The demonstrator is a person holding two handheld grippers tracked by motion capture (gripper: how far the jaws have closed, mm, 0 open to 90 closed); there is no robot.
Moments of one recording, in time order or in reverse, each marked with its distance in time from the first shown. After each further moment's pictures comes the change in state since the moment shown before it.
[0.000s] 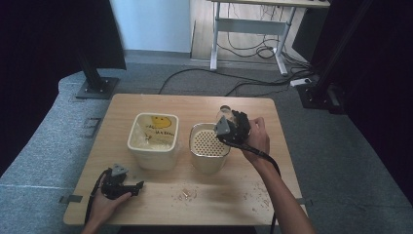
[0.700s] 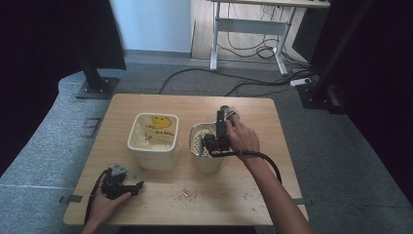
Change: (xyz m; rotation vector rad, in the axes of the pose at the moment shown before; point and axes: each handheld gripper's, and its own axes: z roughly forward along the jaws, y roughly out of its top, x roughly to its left) left arm 0.001 0.000 0.000 0.002 -0.003 0.004; right arm 0.051 0.020 0.020 0.074 -0.289 -0.732
